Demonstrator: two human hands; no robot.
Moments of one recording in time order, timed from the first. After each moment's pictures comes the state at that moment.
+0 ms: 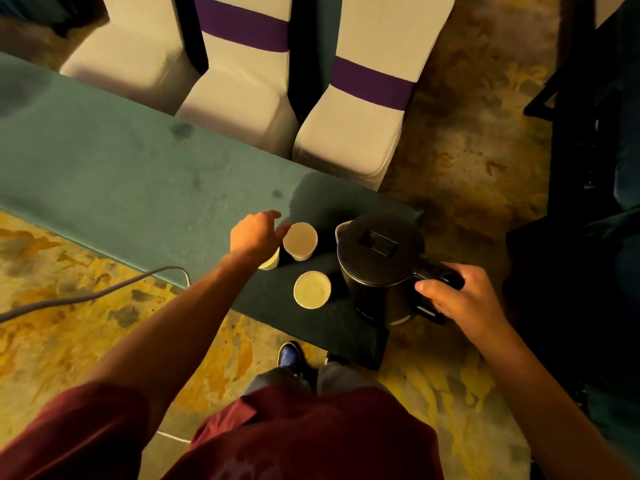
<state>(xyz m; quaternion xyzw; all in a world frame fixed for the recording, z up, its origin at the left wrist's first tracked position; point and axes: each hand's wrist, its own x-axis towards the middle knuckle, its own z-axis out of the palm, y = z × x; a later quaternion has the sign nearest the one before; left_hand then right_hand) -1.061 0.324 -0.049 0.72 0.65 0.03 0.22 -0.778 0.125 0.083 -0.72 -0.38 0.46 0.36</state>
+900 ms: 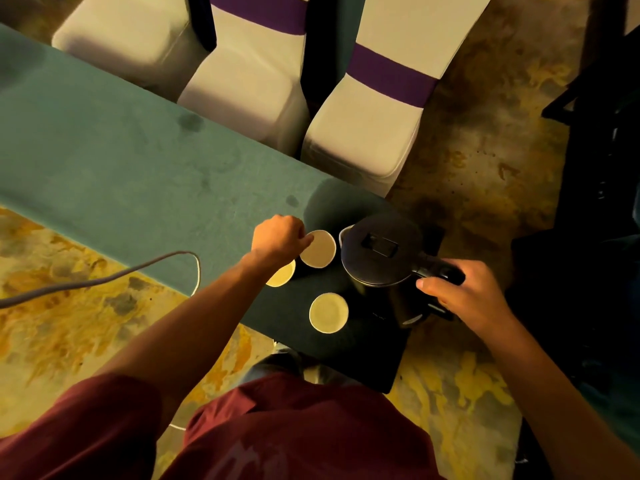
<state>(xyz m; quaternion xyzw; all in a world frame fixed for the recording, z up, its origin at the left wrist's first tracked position) -1.054 0.366 -0.064 0.76 0.60 -0.03 0.24 -0.783 0.206 0.066 -0.74 -0.45 0.43 0.26</state>
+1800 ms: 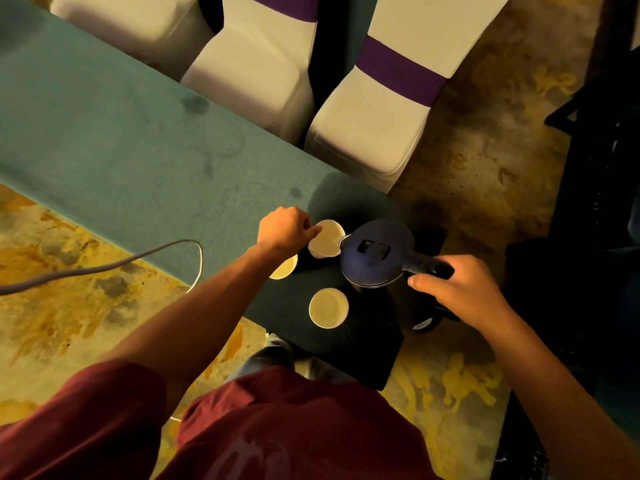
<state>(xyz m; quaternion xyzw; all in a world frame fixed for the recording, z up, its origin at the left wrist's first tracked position) -1.052 0.367 -0.075 0.74 0.61 0.01 0.28 -0.783 0.222 0.054 -0.75 -0.51 0.40 0.17</state>
